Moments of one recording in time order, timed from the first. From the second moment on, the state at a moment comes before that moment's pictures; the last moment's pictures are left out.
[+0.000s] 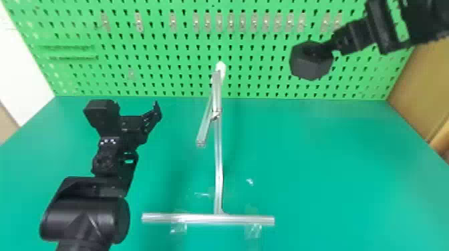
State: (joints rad) left arm -0.12 0.11 -0.02 -1.57 0.13 -0.01 0.06; right arm -1.08 -0.54 0.55 -1.56 -0.58 1.27 0.30
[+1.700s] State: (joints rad) left arm -0.13 0.13 -0.04 -1.57 0.12 0.01 0.06; right arm -1.38 -0.25 0.89 -1.18 -0.70 1.05 0.48
